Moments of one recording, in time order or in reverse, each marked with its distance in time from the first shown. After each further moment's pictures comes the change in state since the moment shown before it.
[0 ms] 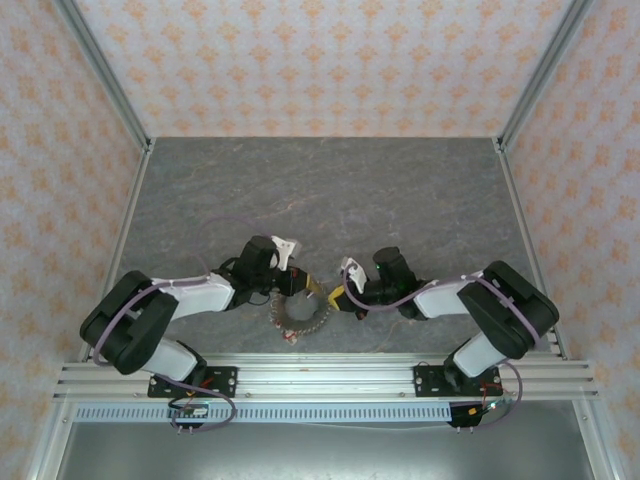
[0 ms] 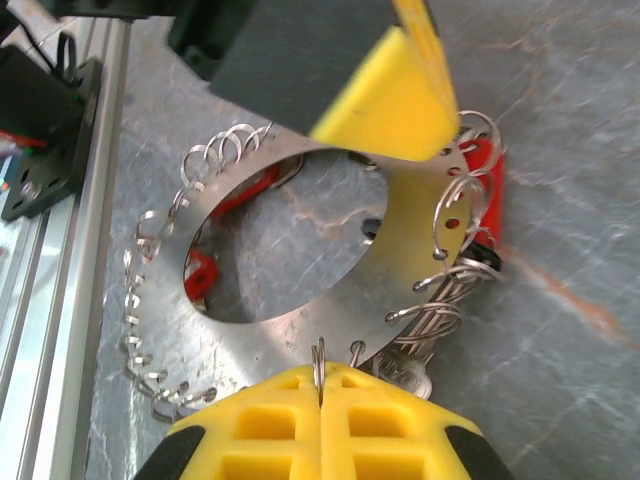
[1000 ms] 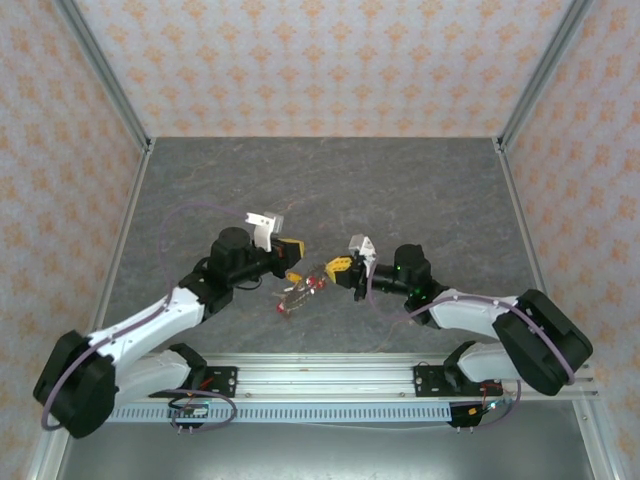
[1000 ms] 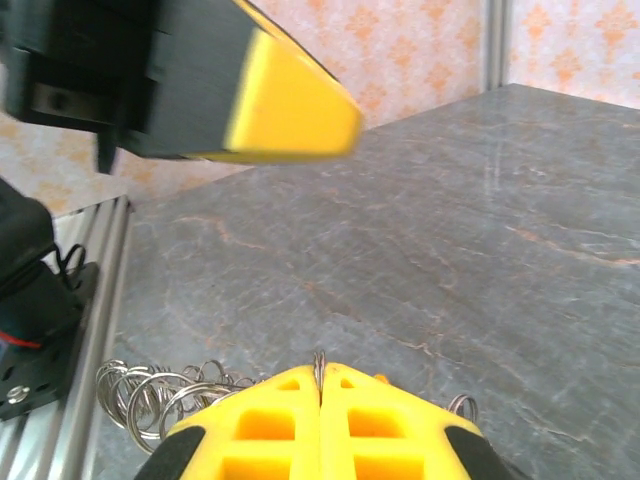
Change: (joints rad) left arm -0.002 -0.475 0.034 -0.043 -0.142 0.047; right arm 0.002 -0.255 -0.033 0.298 0.160 0.152
